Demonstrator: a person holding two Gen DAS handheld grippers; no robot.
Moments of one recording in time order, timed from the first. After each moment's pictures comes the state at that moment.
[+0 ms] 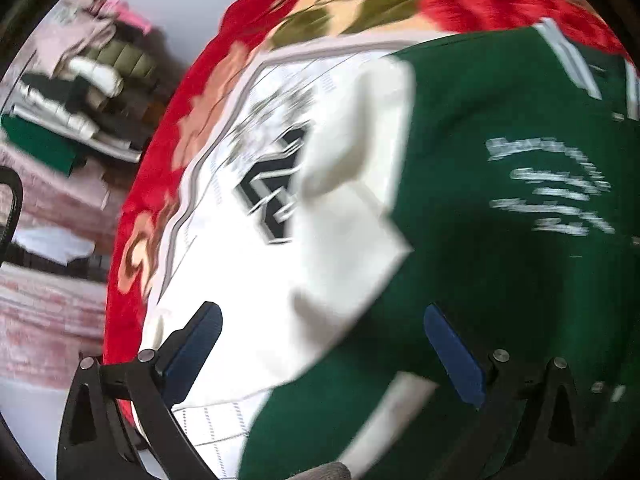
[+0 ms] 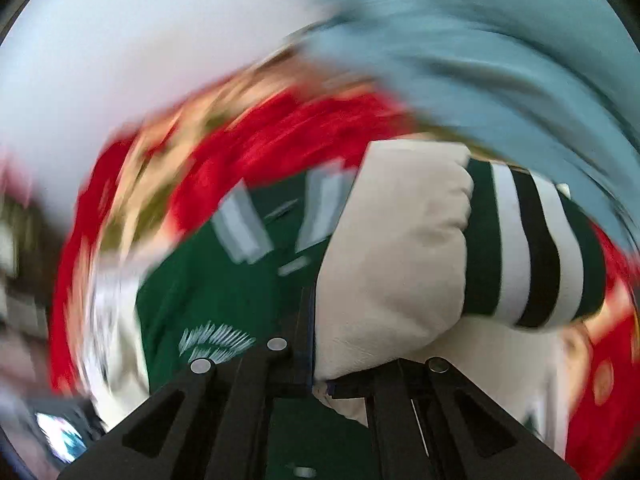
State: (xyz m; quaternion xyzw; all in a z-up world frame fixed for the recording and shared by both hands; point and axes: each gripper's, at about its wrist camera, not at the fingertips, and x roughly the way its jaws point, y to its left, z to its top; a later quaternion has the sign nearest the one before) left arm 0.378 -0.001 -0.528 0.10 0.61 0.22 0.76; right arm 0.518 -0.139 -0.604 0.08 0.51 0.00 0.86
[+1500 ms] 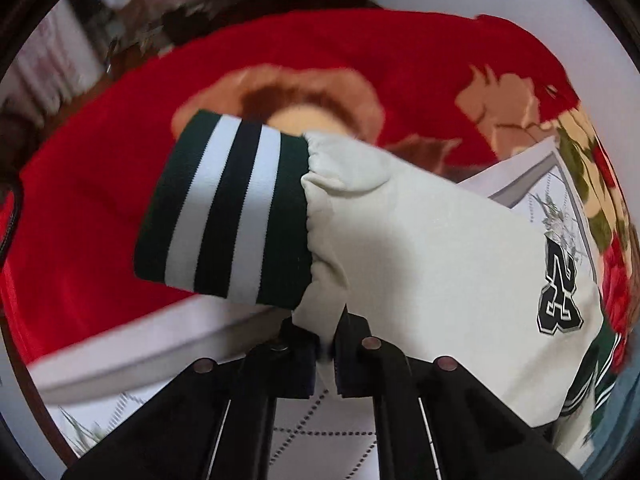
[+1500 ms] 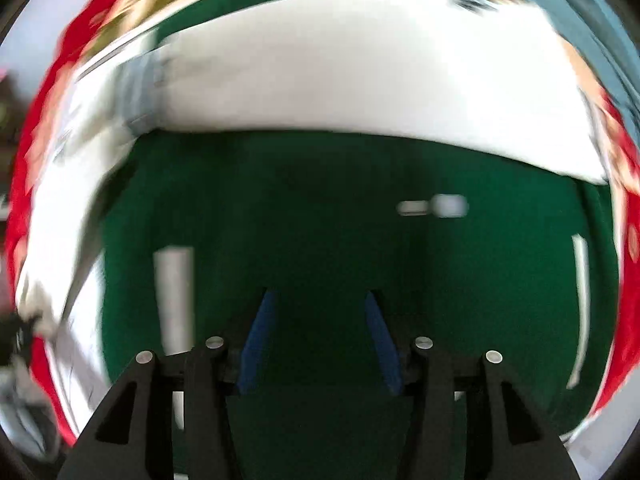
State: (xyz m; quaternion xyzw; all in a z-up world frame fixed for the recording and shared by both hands) left arm 0.265 0.360 -0.575 -0.32 0.52 0.32 0.72; right arm 0.299 0.054 -0.714 0.08 0.69 -0.01 0.72
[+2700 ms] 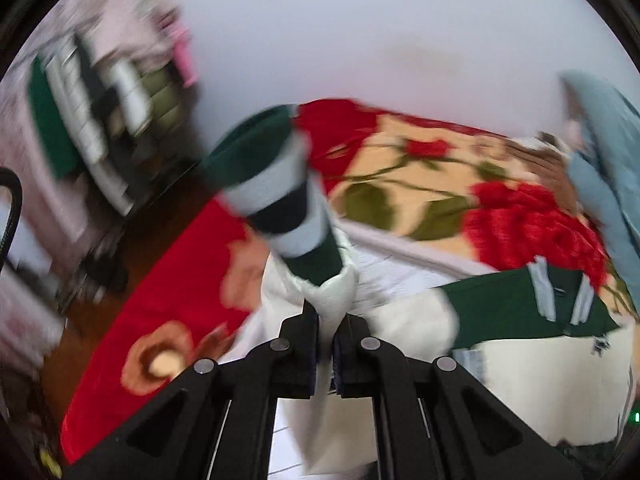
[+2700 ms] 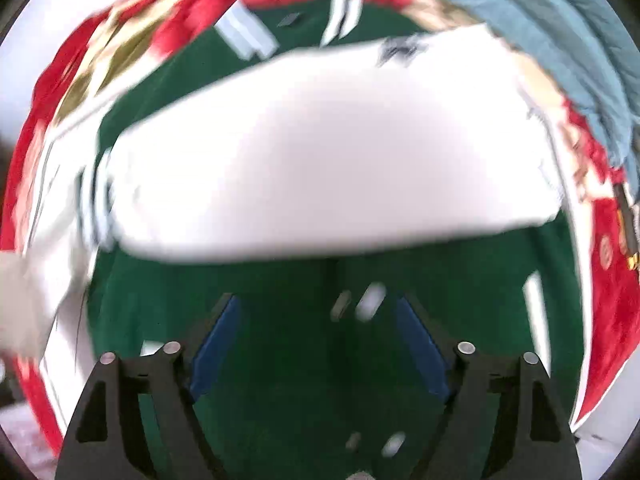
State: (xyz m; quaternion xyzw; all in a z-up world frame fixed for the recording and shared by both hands) left arm 0.396 0.108 -0.381 -0.01 0.40 0.15 0.91; right arm 0.146 -0.042 -0.676 0.12 0.61 -0.14 0.77
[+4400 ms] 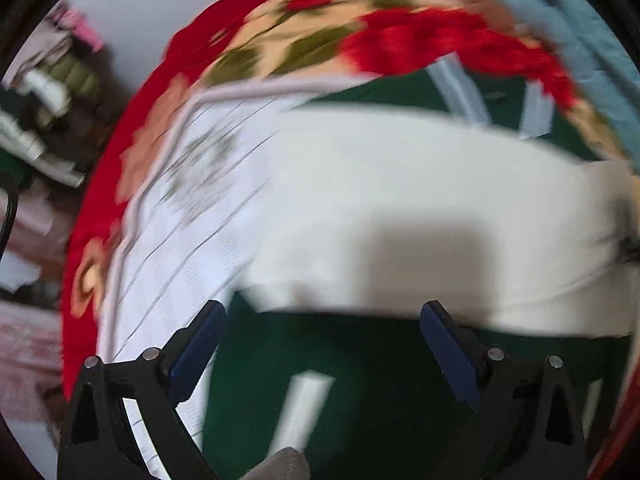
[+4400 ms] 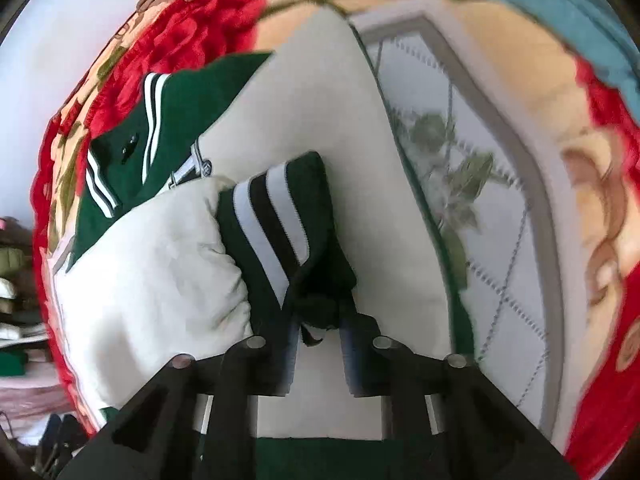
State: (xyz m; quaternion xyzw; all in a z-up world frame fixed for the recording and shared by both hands) left arm 0.369 -0.033 -0.488 0.05 0.60 0.11 0.79; right arm 0.417 -0.252 -0.689 0.27 0.61 -0.11 0.74
